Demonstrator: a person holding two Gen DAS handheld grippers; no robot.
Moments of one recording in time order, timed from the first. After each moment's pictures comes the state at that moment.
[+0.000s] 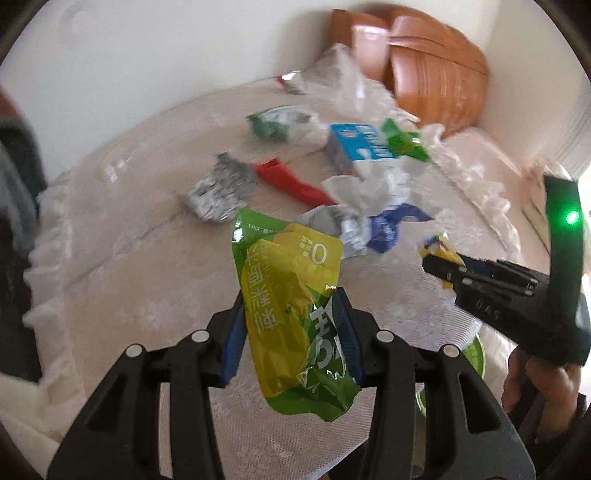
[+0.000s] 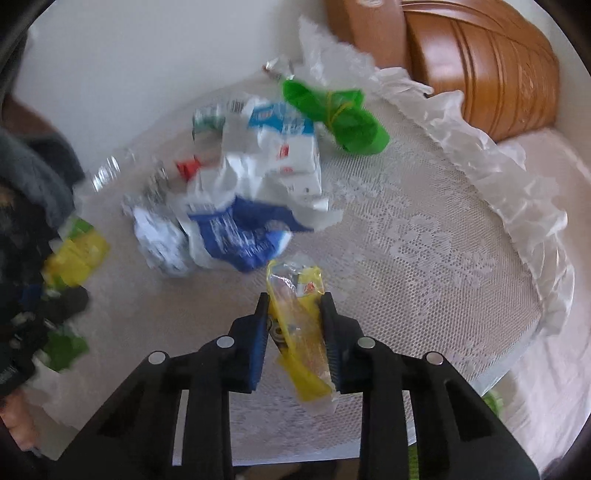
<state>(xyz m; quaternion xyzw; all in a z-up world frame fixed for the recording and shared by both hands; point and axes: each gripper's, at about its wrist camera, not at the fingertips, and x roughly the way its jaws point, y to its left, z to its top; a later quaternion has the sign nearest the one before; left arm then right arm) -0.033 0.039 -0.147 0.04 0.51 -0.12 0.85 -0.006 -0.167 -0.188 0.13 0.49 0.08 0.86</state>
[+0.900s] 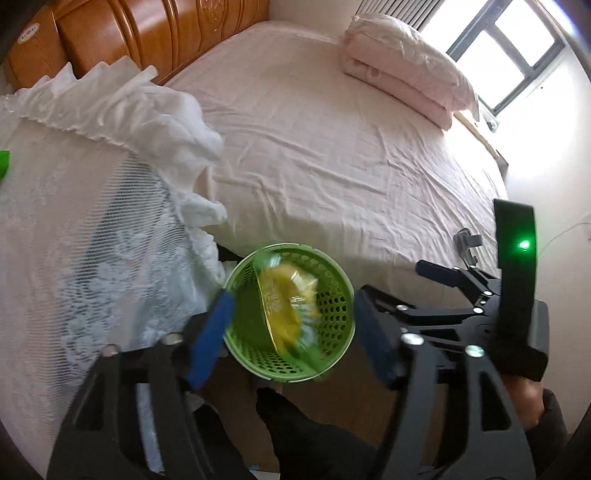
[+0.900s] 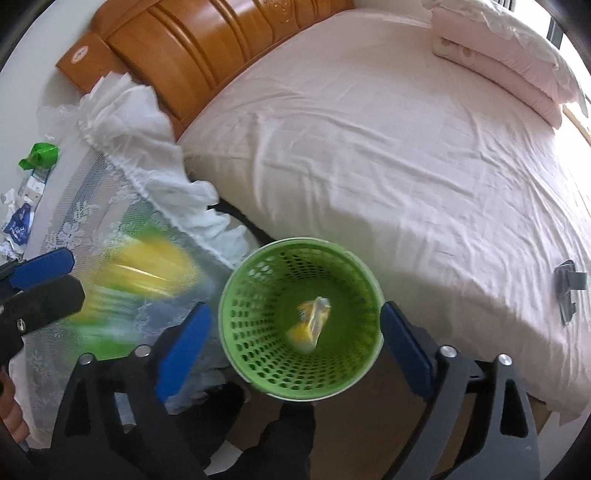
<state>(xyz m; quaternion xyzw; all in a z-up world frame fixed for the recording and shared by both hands) -0.155 -0.304 -0.224 0.16 0.55 -0.43 0.70 -0.248 -0.430 -0.274 0.26 0.52 -0.20 0.79</state>
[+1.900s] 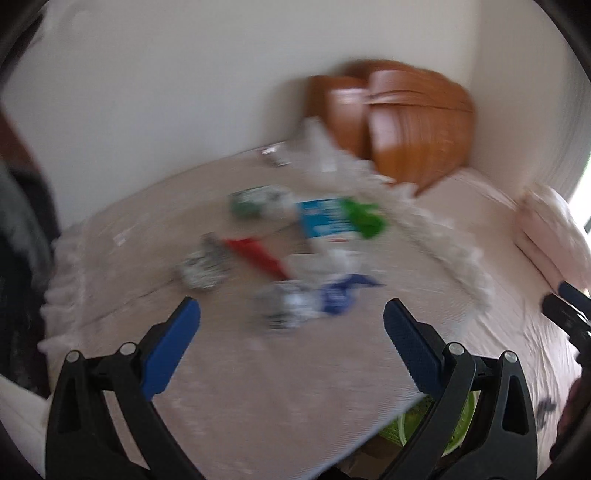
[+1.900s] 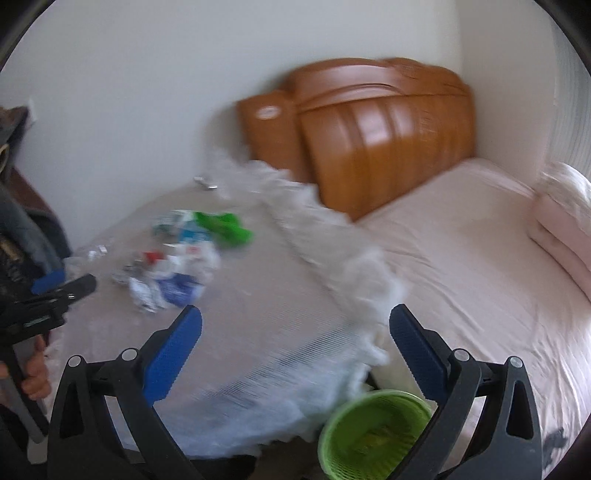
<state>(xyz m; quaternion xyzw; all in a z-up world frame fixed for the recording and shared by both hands) -0.041 0.016 -0.099 0.02 0.41 -0.09 0.90 -0.099 -0.261 -0.090 0.10 0.37 -0.02 0.92</state>
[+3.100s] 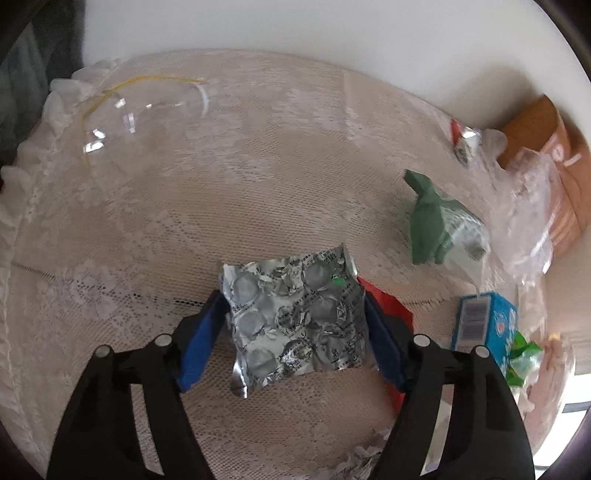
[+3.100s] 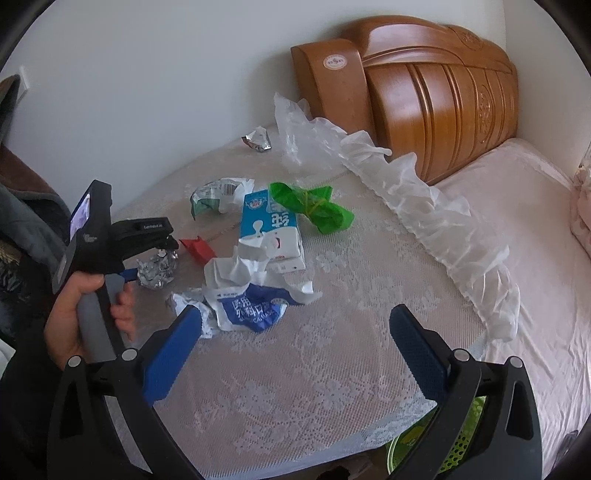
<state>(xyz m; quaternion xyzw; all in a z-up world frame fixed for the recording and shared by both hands) 0.144 0.092 -0.224 -0.19 0.56 0.08 0.80 0.000 -0.172 -0.126 0.11 0.44 0.01 0.89</state>
